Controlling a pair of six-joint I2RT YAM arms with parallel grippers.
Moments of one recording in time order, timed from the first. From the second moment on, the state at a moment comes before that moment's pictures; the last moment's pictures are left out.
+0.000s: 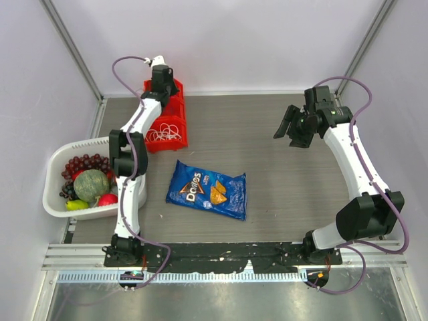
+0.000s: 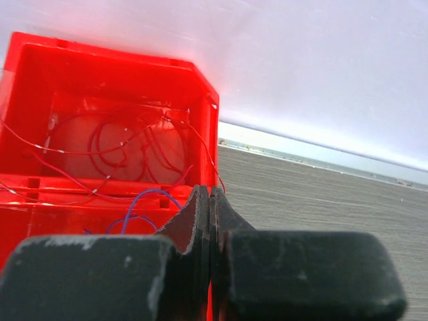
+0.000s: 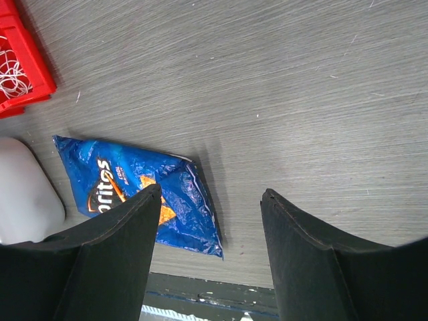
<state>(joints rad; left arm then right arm) -0.19 2.38 2.13 -0.16 -0.17 -0.39 0.13 1.47 1.49 -0.99 -0.15 0.52</state>
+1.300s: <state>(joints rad) -0.10 2.33 2.06 -0.17 -0.33 -0.81 0.13 1.50 1.50 -0.99 -0.16 0.53</state>
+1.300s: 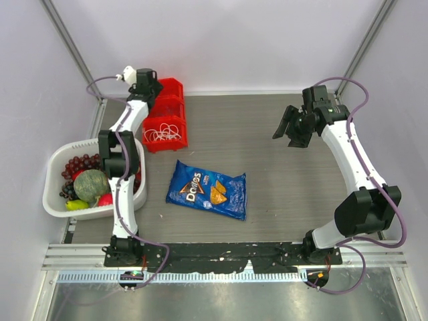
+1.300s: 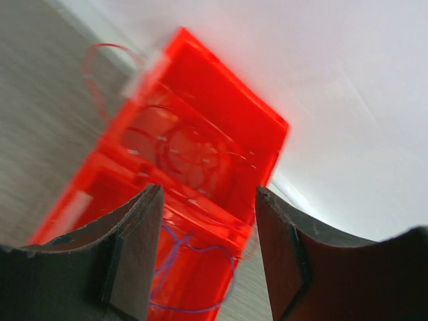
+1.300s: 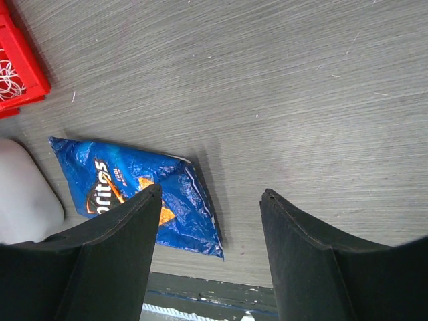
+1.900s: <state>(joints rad) 0.07 2.34 2.01 -0.06 -0.25 -1.11 0.13 1.53 1.51 -0.99 -0.16 0.53</state>
